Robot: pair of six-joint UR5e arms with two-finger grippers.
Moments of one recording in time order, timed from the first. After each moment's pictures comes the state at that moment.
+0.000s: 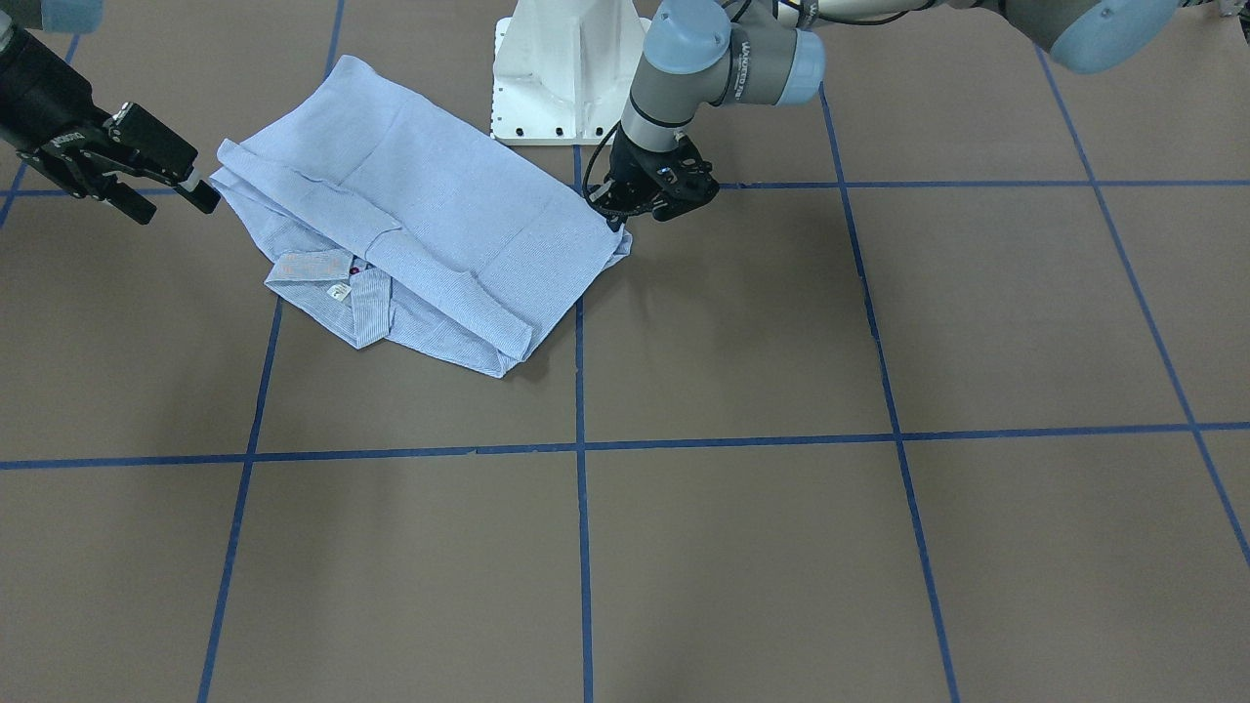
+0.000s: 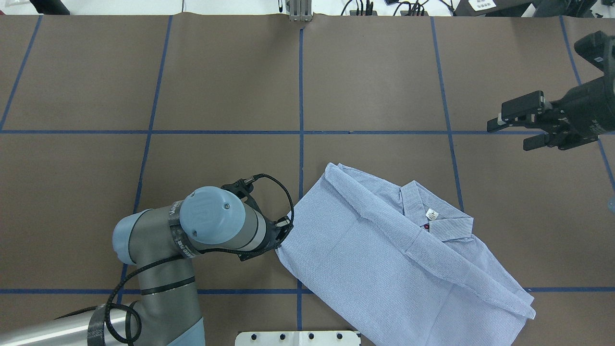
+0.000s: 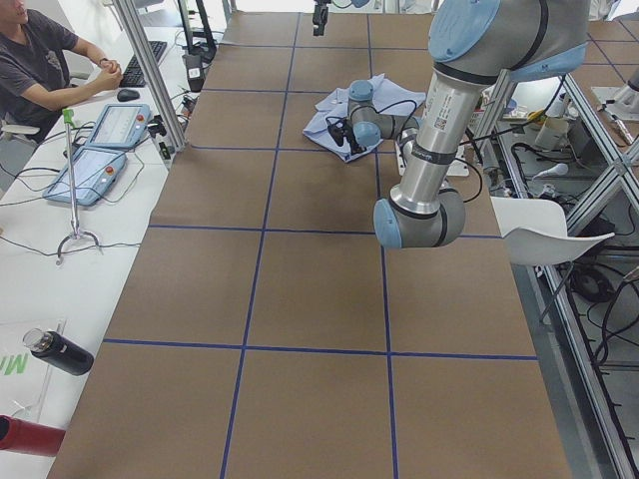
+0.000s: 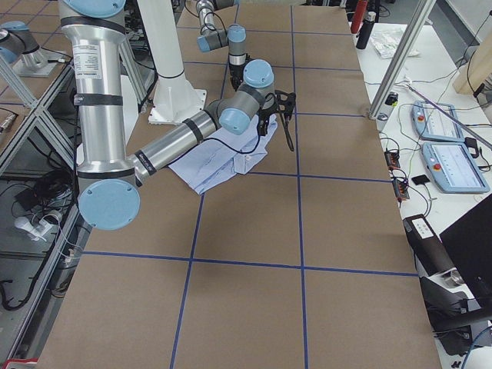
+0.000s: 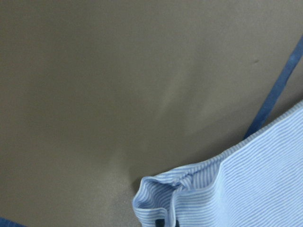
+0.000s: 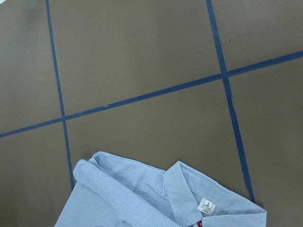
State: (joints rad) left arm -0.34 -2.13 -1.75 -1.82 -1.81 -1.93; right arm 1.06 -1.53 2.11 -1.17 2.37 1.25
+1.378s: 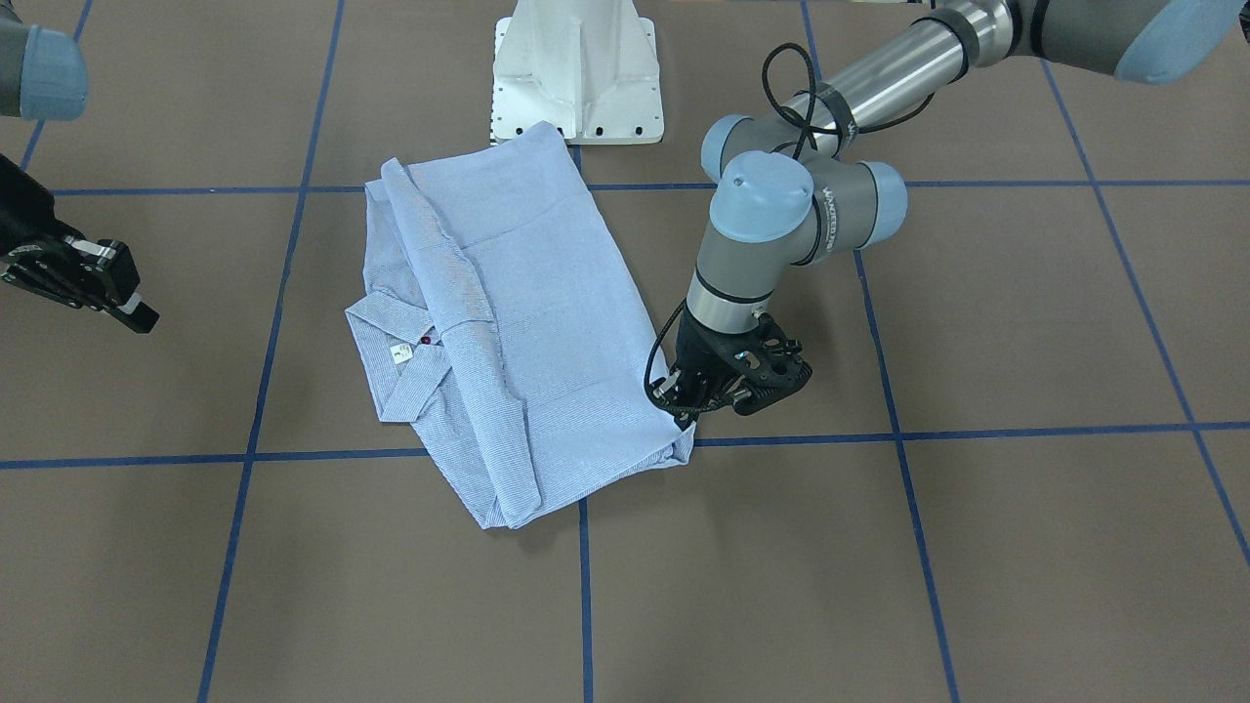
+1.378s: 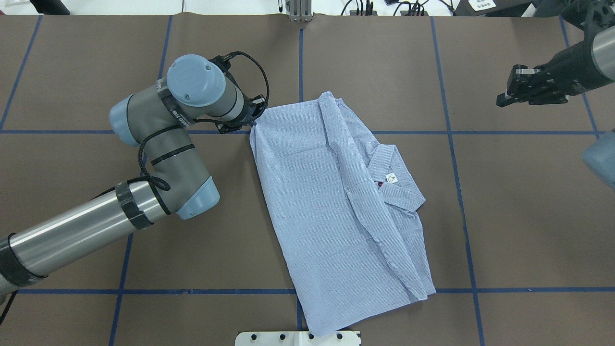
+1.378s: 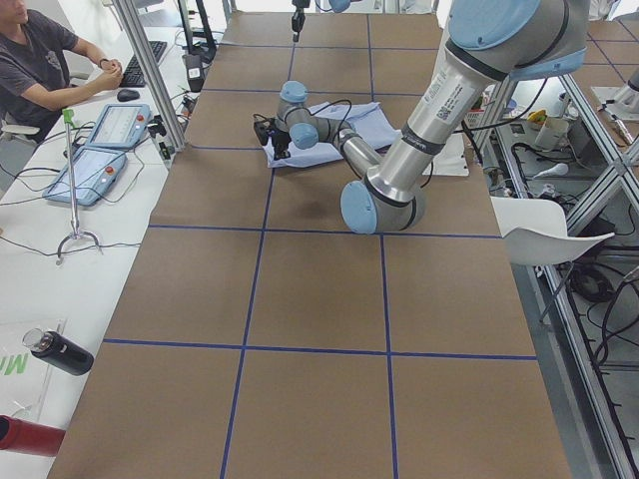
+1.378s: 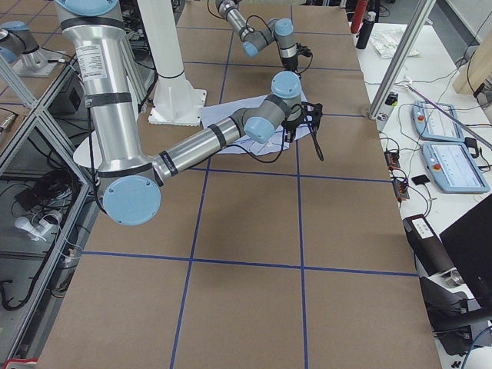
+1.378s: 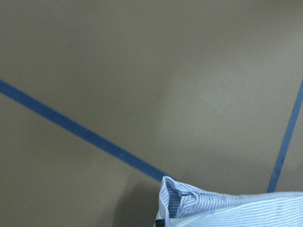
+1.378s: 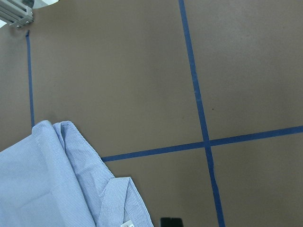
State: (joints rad) left arm -0.68 -2.34 -1.34 -1.99 -1.76 -1.66; right arm 1.13 -1.40 1.89 -1.17 2.35 1.10
